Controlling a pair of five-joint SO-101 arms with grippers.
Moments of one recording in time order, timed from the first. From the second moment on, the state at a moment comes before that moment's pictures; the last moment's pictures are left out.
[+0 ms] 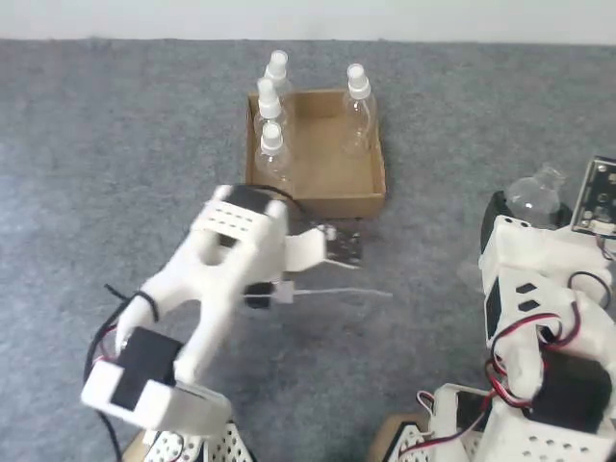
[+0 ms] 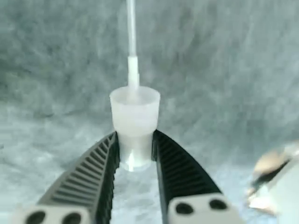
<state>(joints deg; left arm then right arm) 13.7 0.2 30.4 82.9 -63.3 8.6 -63.3 23.2 77.3 -2.9</state>
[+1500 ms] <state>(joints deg) -8.3 0.2 10.2 97.4 -9.2 5.7 -63.2 27.1 75.2 -2.9</state>
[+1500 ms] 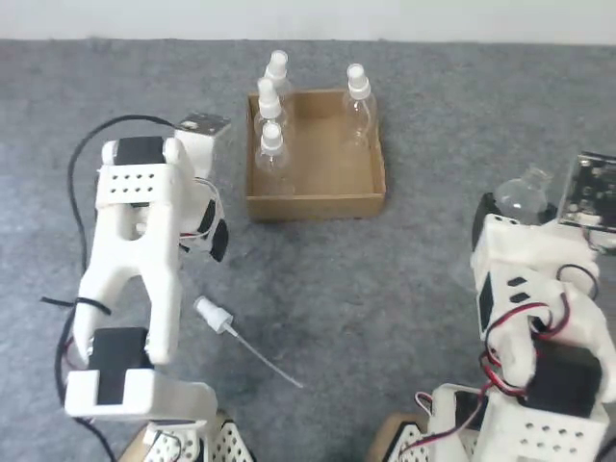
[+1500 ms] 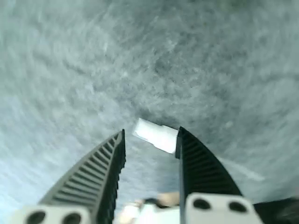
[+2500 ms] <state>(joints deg) -15.1 0.2 24.2 92.0 22.5 5.0 -63.2 28.8 75.2 -2.9</state>
